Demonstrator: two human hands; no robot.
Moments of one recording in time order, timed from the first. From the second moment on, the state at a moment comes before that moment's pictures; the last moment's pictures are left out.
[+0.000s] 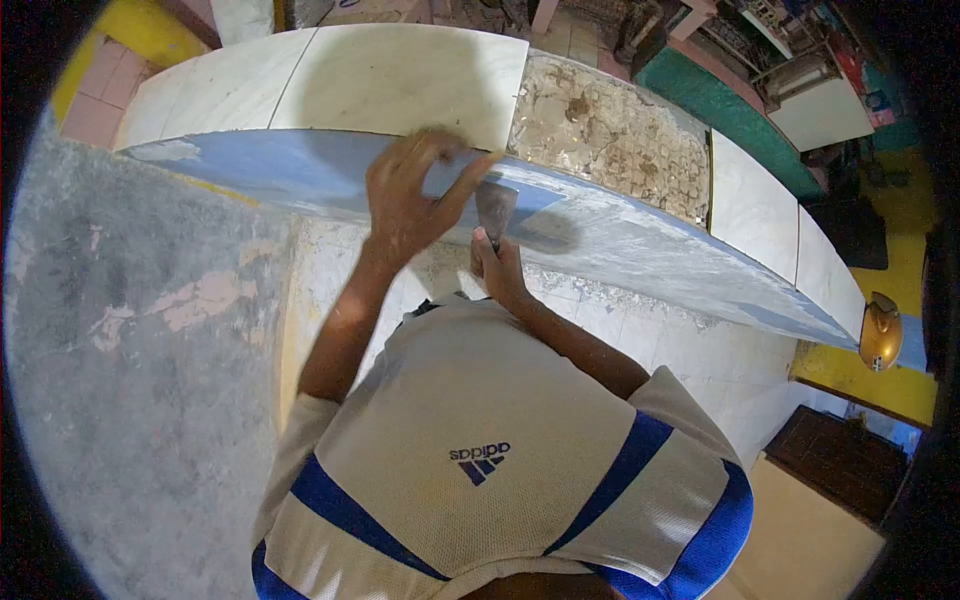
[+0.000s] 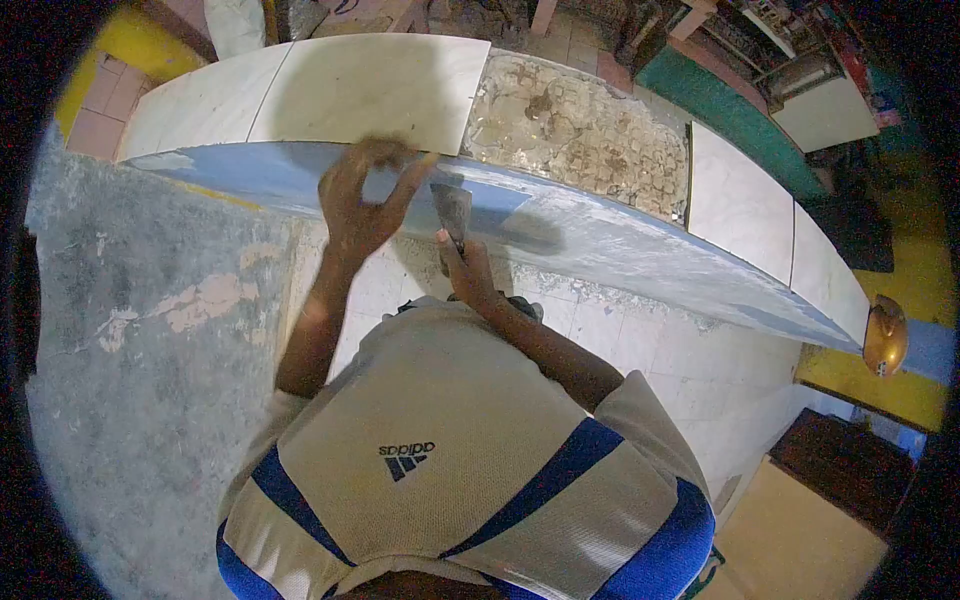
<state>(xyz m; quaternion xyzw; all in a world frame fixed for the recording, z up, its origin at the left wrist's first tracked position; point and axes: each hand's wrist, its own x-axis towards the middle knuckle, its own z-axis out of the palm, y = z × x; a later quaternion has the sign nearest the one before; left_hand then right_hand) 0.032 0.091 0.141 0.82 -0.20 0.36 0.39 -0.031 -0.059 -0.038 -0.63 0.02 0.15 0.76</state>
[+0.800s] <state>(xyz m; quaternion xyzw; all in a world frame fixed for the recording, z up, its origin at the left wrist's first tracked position) 0.142 0.084 0.168 0.79 -0.59 0.12 0.11 -0.008 -0.127 -0.010 -0.62 -0.04 0.17 0.76</state>
